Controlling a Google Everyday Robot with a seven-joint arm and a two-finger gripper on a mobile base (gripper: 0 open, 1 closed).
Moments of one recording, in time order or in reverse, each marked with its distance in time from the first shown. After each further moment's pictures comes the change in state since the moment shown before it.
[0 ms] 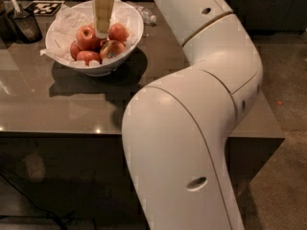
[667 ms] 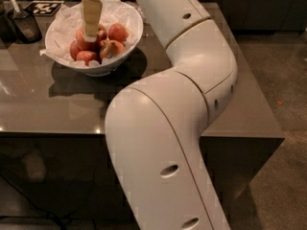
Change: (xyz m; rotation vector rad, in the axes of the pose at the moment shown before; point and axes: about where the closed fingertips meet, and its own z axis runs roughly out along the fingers) arm -0.030 -0.001 0.027 -0.045 -0.049 -0.032
